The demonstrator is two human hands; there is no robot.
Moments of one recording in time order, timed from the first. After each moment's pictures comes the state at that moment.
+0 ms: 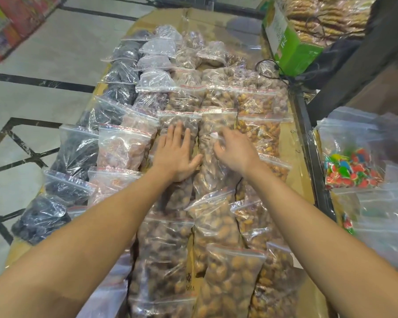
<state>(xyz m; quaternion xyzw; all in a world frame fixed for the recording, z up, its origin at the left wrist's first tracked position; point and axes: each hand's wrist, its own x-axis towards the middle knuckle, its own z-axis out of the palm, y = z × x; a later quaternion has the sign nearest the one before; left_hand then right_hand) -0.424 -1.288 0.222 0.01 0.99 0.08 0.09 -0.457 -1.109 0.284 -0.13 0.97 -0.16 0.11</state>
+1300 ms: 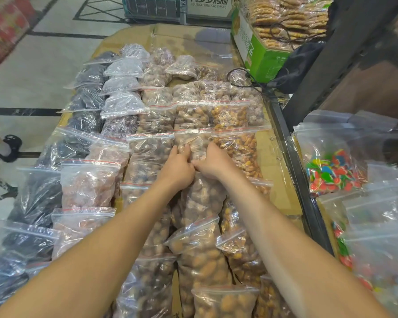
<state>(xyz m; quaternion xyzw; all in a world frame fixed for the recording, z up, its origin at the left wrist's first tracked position) -0.473 -1.225 0.247 -0.08 0.92 0.34 0.16 -0.503 -1.104 0.265 0.02 0.94 -0.27 0.21</state>
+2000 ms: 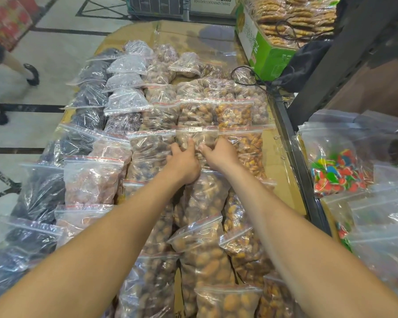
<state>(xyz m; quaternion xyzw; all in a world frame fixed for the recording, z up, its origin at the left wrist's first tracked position) -0.484 -1.221 0.250 -0.10 0.94 0.27 0.20 -0.524 -1.106 0.254 0.09 0.91 -0.36 0.16</state>
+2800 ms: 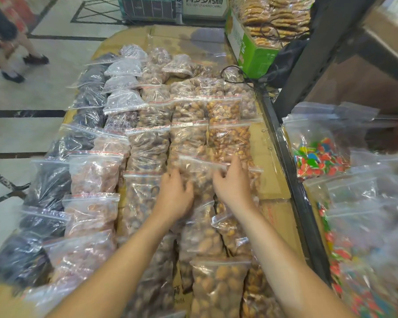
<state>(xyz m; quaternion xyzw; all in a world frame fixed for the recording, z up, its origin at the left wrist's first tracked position) -0.370 -1.213 0.244 -0.12 0.90 0.40 0.09 -0.391 -1.062 0.284 0.09 0.91 -0.40 0.09</state>
